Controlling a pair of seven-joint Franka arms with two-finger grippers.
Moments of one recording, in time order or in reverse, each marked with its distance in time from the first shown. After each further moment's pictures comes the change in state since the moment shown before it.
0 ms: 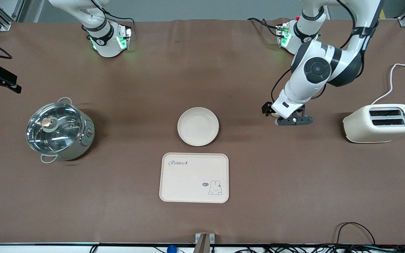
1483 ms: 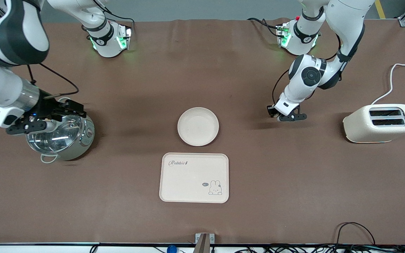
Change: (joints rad) left arm 0.064 0.163 -0.002 -0.316 0.010 0.566 -0.013; right arm 0.167 0.086 0.010 -0.260 0.169 0.289 0.150
